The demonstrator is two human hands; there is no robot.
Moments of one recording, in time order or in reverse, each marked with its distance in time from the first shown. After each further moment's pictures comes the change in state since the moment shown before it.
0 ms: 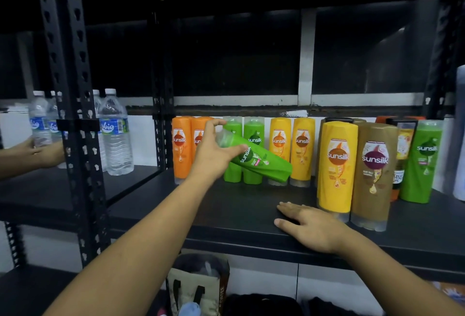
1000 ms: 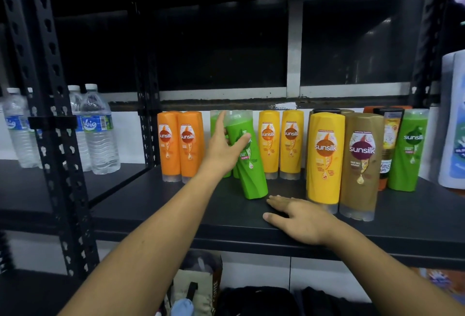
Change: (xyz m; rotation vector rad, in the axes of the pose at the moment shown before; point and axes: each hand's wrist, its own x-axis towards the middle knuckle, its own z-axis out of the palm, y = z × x) left_hand 0.011 -0.009 0.051 0.019 -0.103 -0.005; right_hand 0.007 0.008 0.005 -0.001 0.027 -0.012
